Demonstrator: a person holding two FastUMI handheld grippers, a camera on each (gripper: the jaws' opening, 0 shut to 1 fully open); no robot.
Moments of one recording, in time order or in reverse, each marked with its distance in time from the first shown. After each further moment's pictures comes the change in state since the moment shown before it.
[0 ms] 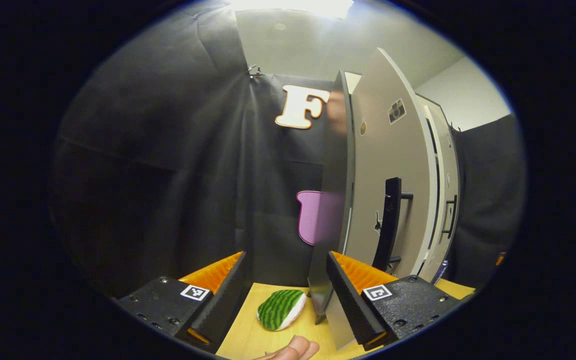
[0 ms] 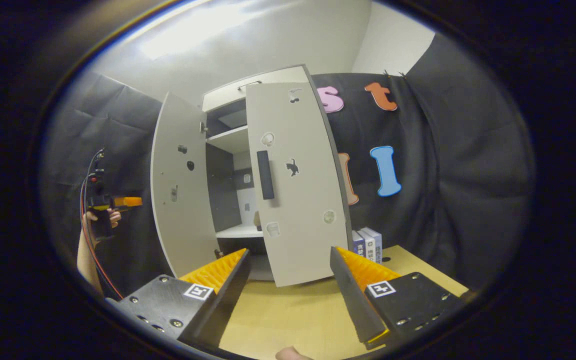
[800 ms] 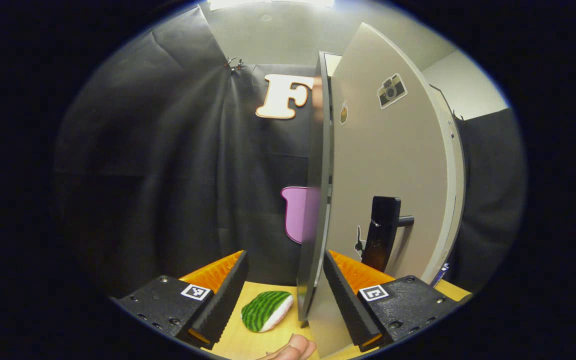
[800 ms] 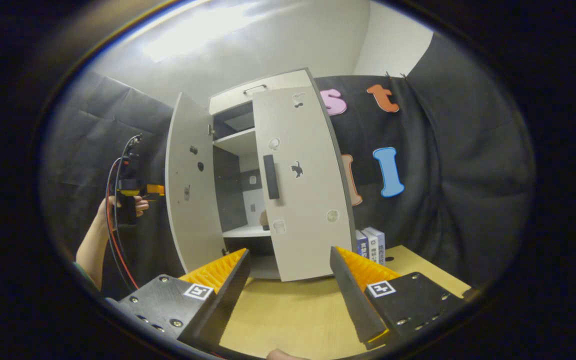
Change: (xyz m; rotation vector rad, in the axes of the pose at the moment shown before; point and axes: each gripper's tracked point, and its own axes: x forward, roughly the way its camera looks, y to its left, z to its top) left arm 0.040 -0.074 0.011 -0.008 0.056 0.001; right arm -0.022 0.009 -0.003 0.015 -0.024 0.015
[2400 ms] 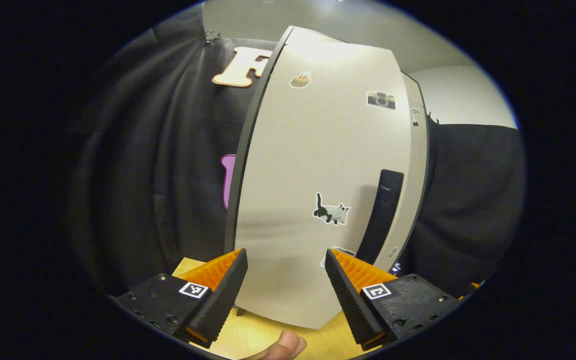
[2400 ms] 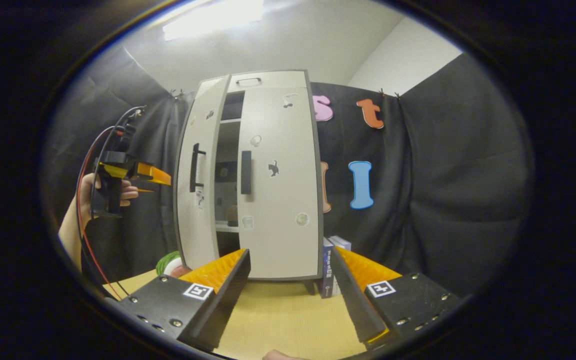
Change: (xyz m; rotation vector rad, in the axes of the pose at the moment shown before) left arm 0.020 -0.125 -0.046 -0.104 0.101 -0.198; right arm 0.020 -0.027 -0.007 -0.152 -0.025 -0.197
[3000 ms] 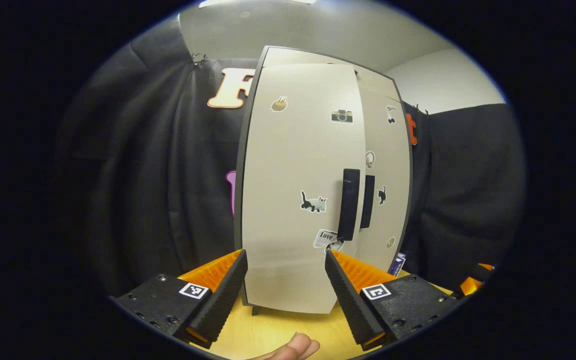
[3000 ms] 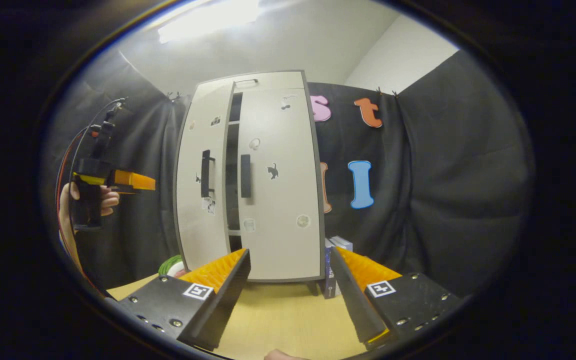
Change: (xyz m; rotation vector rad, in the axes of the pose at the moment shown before) left arm -0.067 -0.027 -0.016 0.142 -0.052 0.044; right arm 0.002 0.007 0.008 0.024 -0.001 0.000
